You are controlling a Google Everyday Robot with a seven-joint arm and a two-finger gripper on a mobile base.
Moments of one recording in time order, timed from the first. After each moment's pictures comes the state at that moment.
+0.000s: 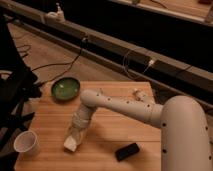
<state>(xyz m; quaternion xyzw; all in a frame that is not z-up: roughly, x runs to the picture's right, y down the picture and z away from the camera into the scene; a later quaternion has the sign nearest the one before) -0.166 0.255 0.767 -0.37 -0.46 -0.31 0.75</state>
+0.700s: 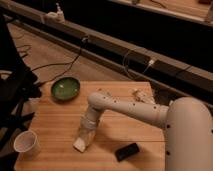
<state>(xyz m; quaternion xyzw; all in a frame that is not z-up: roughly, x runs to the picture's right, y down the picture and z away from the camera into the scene) -0.114 0.269 0.791 -0.41 -0.39 -0.25 0.79</state>
